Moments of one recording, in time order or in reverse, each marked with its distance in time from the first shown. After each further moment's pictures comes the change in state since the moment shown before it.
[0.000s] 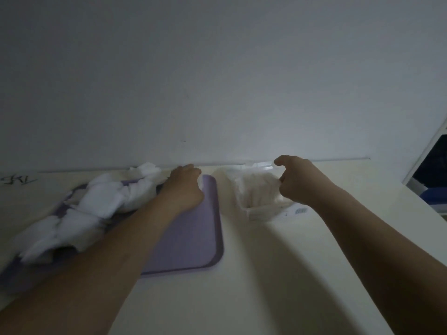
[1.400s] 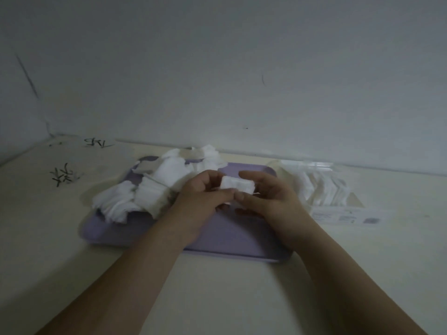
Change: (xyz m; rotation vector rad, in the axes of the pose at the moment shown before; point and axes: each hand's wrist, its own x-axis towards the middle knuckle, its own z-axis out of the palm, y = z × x) left_hand -0.091 -0.080 0.004 -1.443 0.108 -0.093; right_hand -0.046 -0.120 0.134 1.255 -0.354 -0.156
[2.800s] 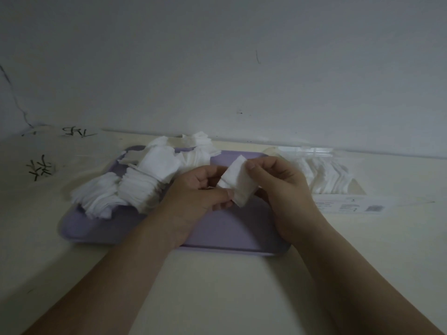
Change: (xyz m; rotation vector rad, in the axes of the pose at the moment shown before) left_hand -0.004 -0.009 0.001 0.002 -0.065 -0.039; right_hand 0.000 -0.003 0.000 0.108 0.171 -0.131
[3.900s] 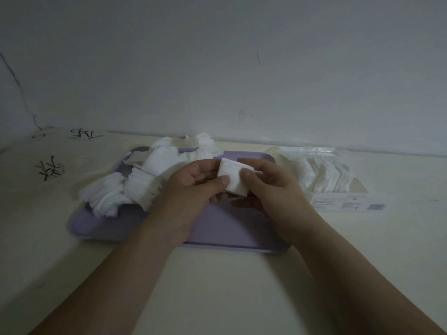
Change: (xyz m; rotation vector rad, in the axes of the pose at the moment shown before) left_hand -0.007 0.007 0.001 -0.010 0.120 0.092; right_hand -0.002 0.007 0.002 -0.040 -0.111 0.124
